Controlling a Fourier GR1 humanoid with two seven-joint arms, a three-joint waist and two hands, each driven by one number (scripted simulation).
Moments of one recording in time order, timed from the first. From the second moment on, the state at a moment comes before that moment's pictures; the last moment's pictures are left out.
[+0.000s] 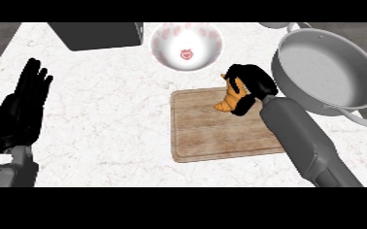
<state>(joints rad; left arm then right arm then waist) -0.11 0.34 0.07 -1.62 0.18 0.26 0.21 -0.72 -0.23 0.32 -0.68 0.60 -0.07 -0.16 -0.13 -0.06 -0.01</state>
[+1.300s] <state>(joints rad) -0.16 0.31 0.05 -1.65 0.17 0.21 0.21 -0.26 -0.55 -0.15 -1.72 0.42 -0.17 0.38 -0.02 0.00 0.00</state>
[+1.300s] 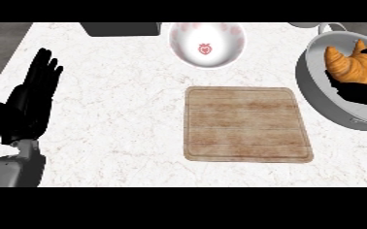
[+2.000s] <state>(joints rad) -0.21 0.28 0.04 -1.62 0.15 0.19 0.21 -0.39 -0.64 -0.22 -1.14 0.68 -0.37 0.10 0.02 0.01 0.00</state>
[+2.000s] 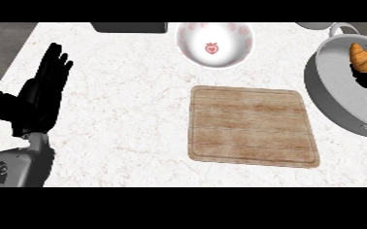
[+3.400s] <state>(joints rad) -0.22 0.25 0.05 -1.63 0.13 0.18 0.21 -0.68 -0.71 -0.65 -0.34 0.19 0.00 -0.53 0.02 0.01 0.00</state>
